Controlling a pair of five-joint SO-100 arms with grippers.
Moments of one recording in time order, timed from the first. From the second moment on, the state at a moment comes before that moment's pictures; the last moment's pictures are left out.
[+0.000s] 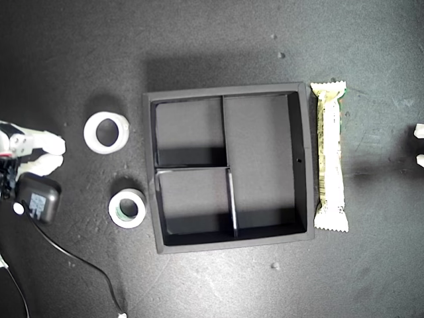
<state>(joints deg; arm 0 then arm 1) 1.7 191.2 176.5 77.7 -76.1 -0.9 191.7 178.3 76.7 87.4</state>
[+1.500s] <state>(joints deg) 1.7 191.2 176.5 77.7 -76.1 0.6 191.7 178.3 76.7 87.4</state>
